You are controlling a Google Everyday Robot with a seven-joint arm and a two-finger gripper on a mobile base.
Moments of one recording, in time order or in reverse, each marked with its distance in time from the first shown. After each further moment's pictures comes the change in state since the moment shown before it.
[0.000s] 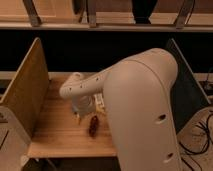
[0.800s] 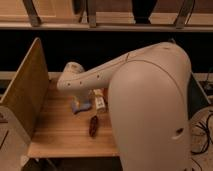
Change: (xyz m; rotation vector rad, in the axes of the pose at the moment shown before) arm -0.081 -0.022 -0.082 0.070 -0.365 -0.204
